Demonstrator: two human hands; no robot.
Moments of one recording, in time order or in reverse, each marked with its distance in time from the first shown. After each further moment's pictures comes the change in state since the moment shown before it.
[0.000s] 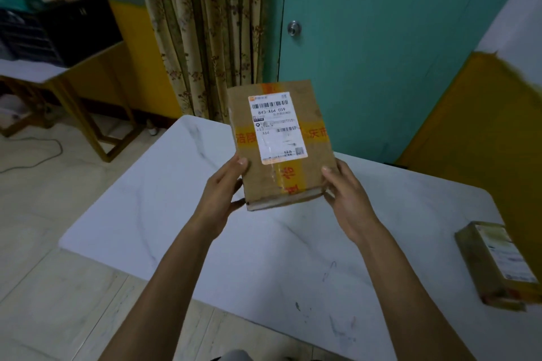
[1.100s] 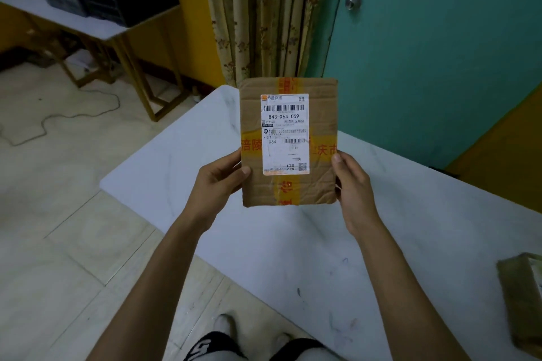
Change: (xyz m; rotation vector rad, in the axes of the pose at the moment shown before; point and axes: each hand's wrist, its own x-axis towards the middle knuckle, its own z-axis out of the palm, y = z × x) left_hand -0.031 -0.026 -0.021 0.093 0.134 0.223; right_hand 0.019 0.023 0.014 -0.014 -0.030 0.001
